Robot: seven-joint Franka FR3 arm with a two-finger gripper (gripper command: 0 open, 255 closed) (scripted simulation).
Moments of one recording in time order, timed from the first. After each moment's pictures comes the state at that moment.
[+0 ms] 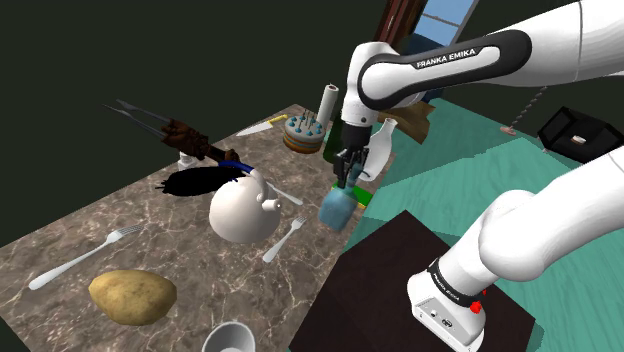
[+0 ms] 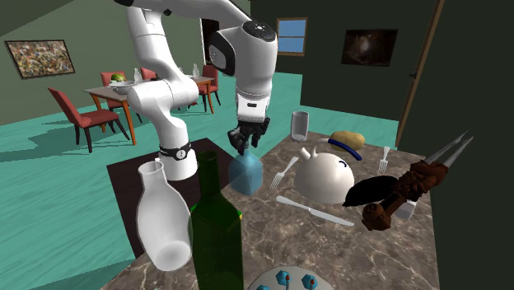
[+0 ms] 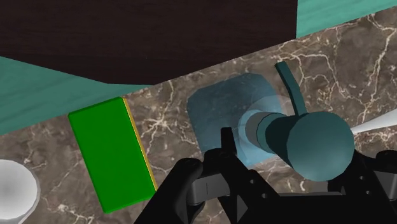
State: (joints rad) arm 0.14 -0.27 0.07 -2.47 0.20 1.91 0.01
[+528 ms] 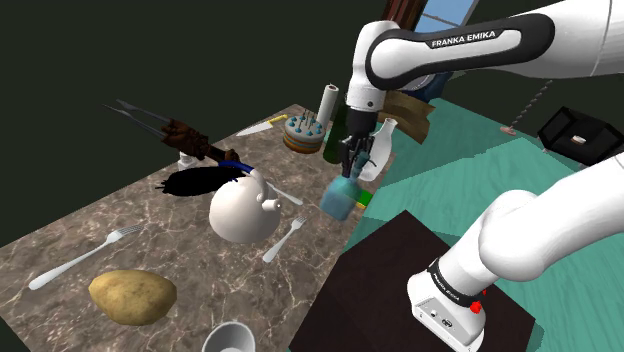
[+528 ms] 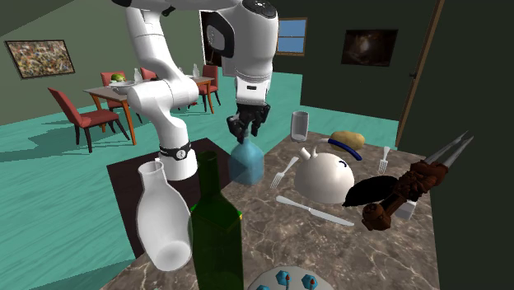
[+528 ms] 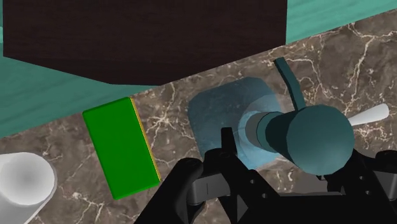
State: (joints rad) arm 0.14 -0.31 0.07 -2.41 0.20 1.80 0.03
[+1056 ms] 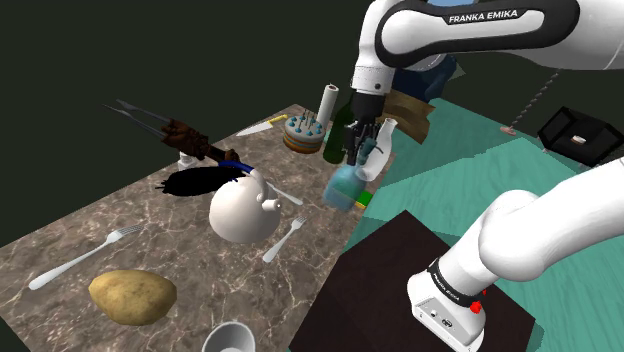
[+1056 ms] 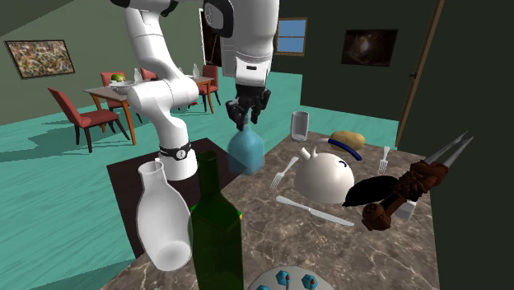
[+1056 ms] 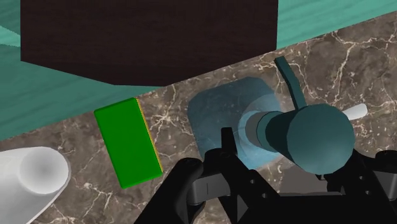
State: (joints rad) arm 0.14 -0.35 0.06 -2.33 0.19 1.69 0.04
